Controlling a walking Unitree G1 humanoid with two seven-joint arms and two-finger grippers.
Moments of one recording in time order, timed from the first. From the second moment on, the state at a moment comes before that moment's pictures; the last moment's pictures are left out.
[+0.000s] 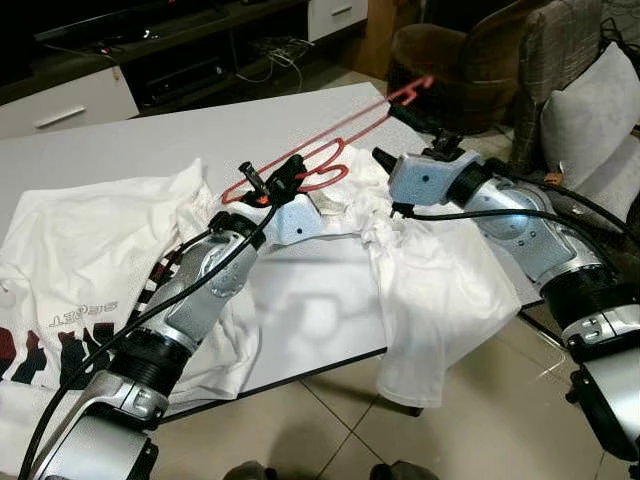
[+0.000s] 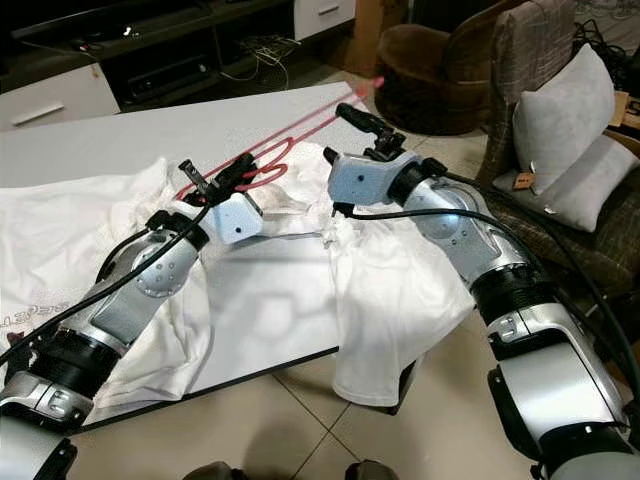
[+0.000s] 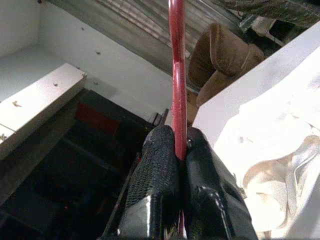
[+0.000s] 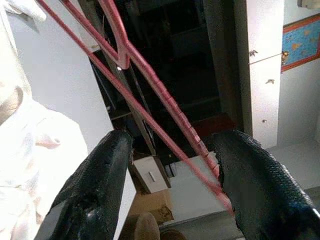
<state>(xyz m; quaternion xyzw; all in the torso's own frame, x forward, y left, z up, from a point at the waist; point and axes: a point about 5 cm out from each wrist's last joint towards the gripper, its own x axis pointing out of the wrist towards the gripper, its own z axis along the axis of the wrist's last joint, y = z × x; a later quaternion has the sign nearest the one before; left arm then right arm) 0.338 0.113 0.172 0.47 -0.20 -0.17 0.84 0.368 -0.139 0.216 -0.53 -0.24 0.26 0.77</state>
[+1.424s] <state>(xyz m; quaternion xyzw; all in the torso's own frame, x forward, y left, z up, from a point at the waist) 0.332 0.110 0.158 0.47 -0.17 -0.19 0.85 0.352 -0.159 0.209 -0.22 -0.22 0.21 0.93</state>
